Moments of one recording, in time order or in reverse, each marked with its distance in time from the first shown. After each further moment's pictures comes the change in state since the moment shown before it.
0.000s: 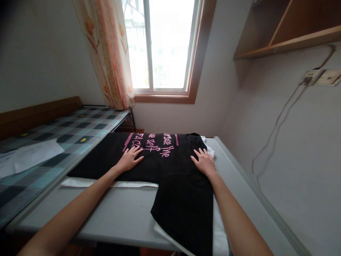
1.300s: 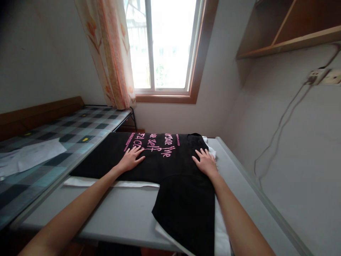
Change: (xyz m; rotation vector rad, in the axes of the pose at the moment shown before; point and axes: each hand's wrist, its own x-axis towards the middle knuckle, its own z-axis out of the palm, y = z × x) left_hand 0.000 0.000 0.001 -0.016 -0.015 -0.019; right_hand 0.004 0.007 0.011 0.021 0.081 -0.032
